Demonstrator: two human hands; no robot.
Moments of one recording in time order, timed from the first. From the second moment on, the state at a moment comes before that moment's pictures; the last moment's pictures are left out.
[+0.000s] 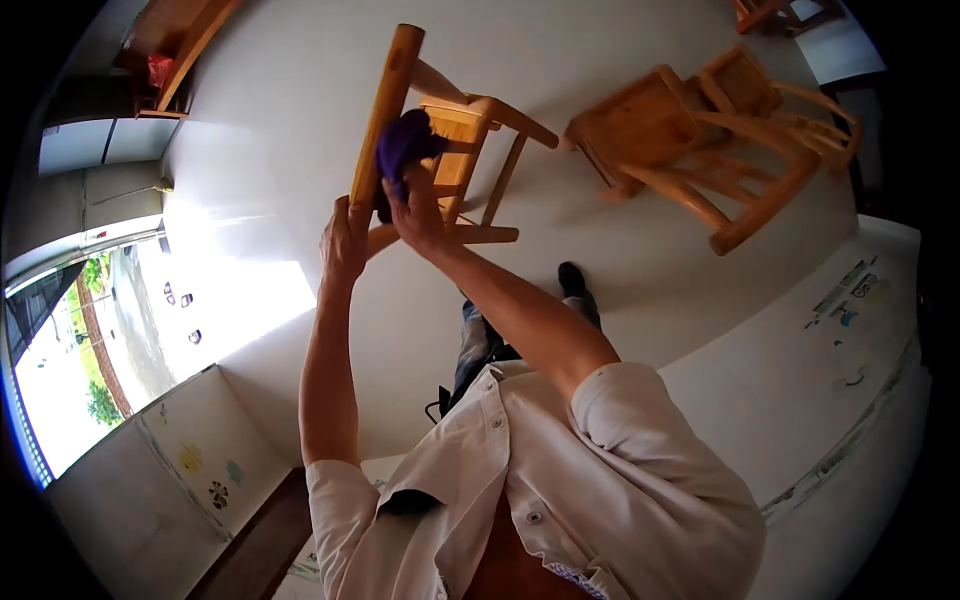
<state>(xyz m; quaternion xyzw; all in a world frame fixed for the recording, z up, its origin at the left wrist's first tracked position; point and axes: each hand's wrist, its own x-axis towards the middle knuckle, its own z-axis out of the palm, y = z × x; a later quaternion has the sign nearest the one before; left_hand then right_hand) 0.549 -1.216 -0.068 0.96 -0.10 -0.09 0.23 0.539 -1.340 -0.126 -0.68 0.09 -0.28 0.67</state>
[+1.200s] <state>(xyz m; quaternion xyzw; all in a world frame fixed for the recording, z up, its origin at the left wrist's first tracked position) 0.606 -1.216 -0.047 0.82 0.44 -0.06 0.36 0.830 -1.356 -0.331 -0.81 -0.15 -0.07 0.56</state>
